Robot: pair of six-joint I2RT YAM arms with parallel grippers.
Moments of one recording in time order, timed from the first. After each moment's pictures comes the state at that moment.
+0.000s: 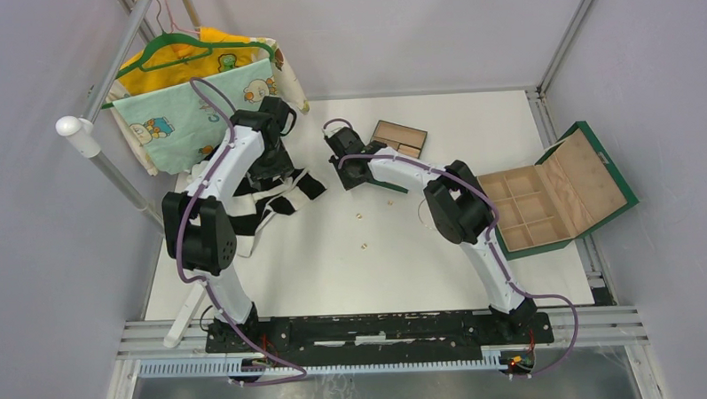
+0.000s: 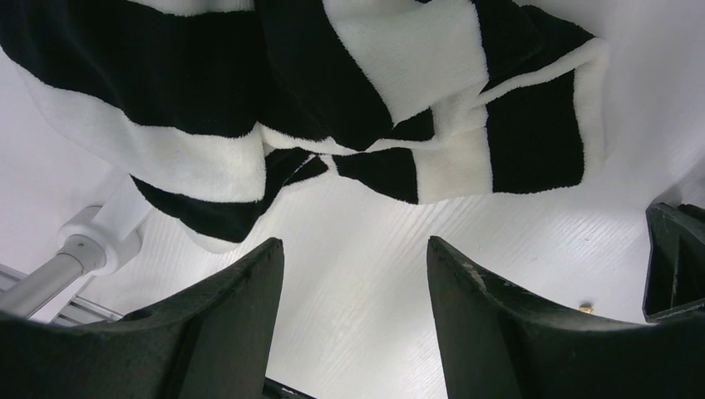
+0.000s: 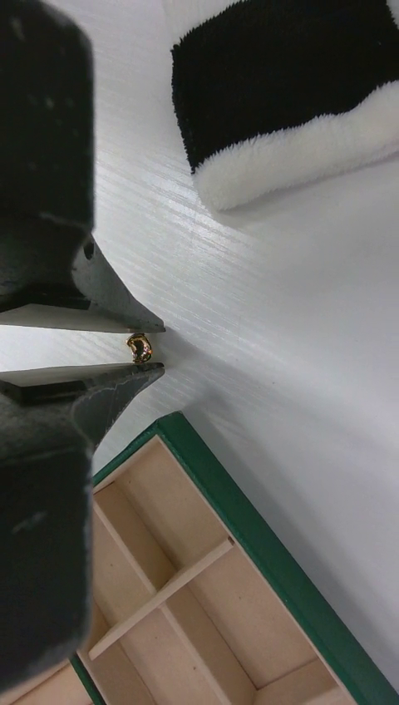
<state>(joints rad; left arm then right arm) -0.25 1.81 1.63 -1.16 -0.36 -0.66 0.73 2.34 1.89 -0.53 0.15 0.21</state>
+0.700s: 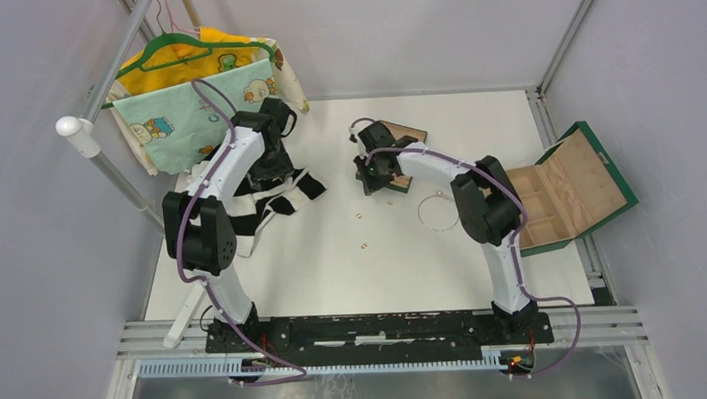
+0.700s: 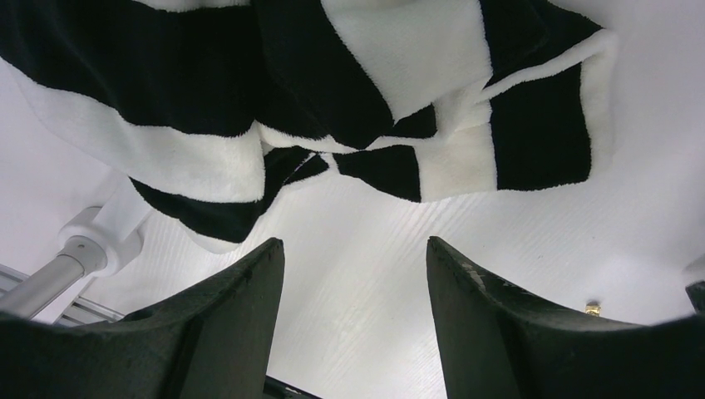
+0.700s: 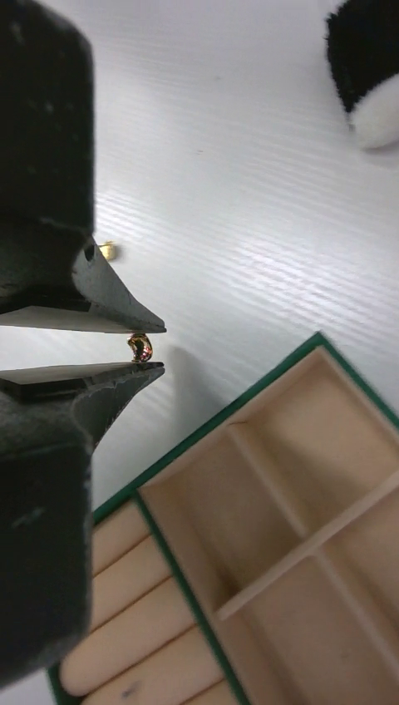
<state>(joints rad) -0.25 1.81 1.61 -1.15 -0.35 -0.65 0.63 2.18 1.67 -0.54 -0.05 0.21</state>
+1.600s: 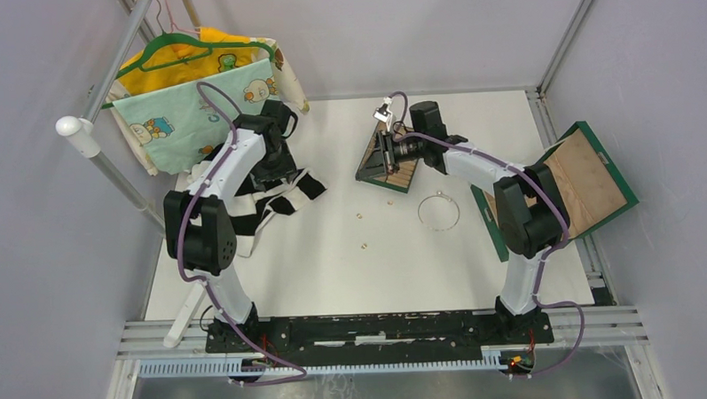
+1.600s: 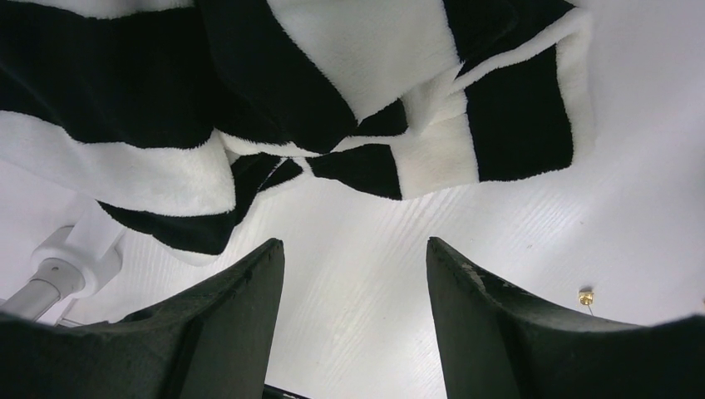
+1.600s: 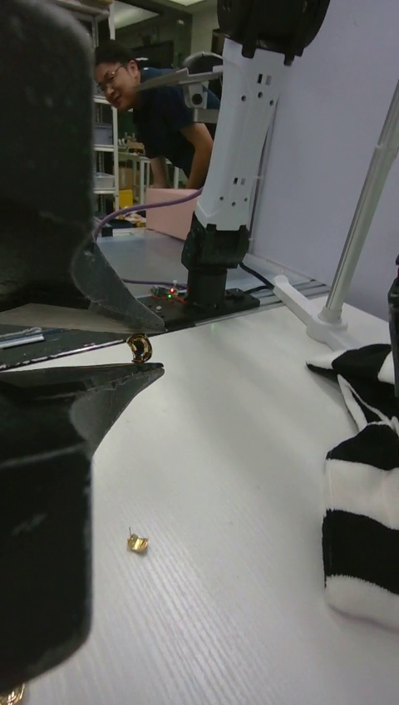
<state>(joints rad) -0.25 1.81 1.58 -1.10 -0.30 -0.61 0.42 1.89 1.35 -0.05 -1.06 0.51</state>
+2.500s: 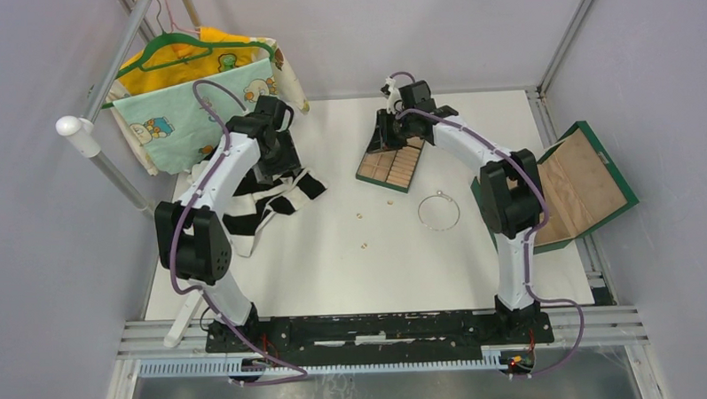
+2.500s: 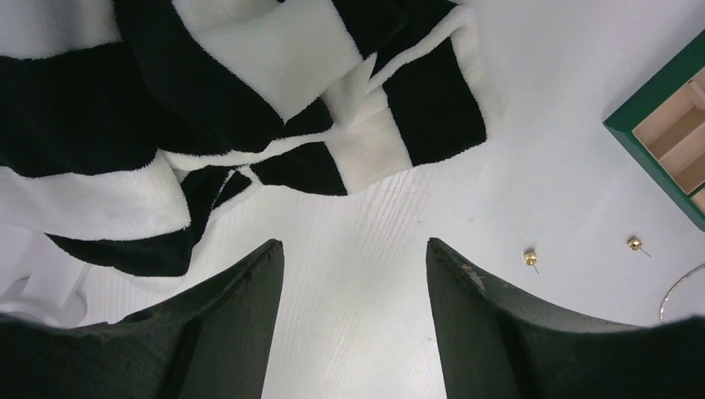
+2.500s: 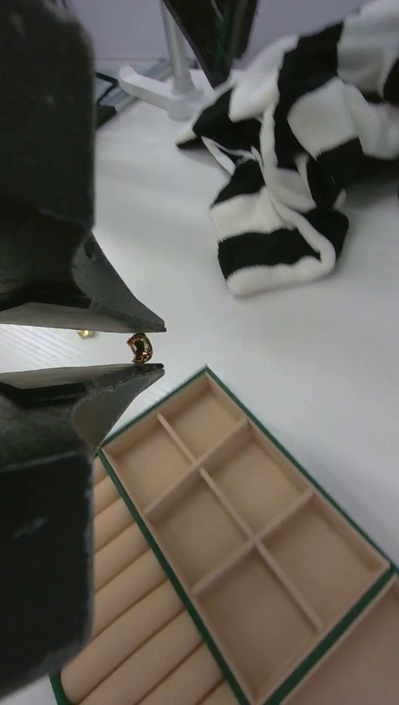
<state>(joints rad) -0.25 1.73 1.55 -0.99 -0.17 -0.54 0.40 2.09 1.74 -0.41 -0.52 0.36</state>
